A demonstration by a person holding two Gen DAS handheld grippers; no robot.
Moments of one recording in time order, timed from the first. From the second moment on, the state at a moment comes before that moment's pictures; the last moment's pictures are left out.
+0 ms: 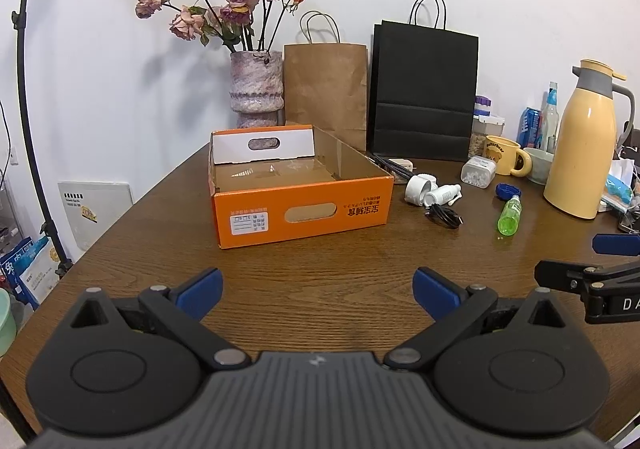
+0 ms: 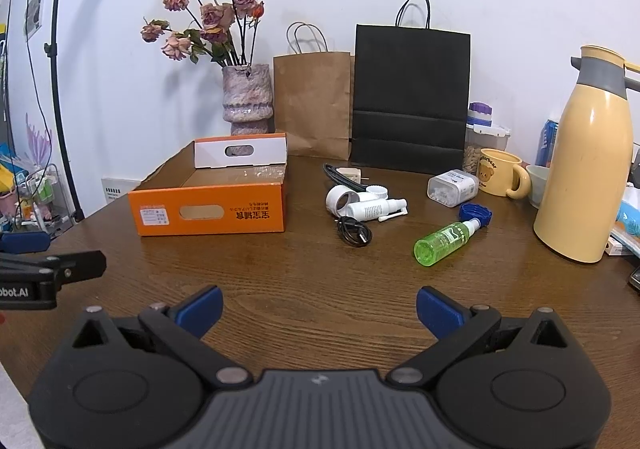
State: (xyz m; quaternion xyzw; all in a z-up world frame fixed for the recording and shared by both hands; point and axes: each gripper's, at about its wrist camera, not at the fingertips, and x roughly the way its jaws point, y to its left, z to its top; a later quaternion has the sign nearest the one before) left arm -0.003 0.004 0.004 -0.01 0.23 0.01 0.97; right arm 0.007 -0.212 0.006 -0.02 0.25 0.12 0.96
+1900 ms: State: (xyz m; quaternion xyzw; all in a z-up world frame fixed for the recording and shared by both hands) left arm 0.021 0.015 0.022 -0.02 0.22 0.01 0.97; right arm 0.025 -0.213 0.018 -0.03 0.25 0.10 0.96
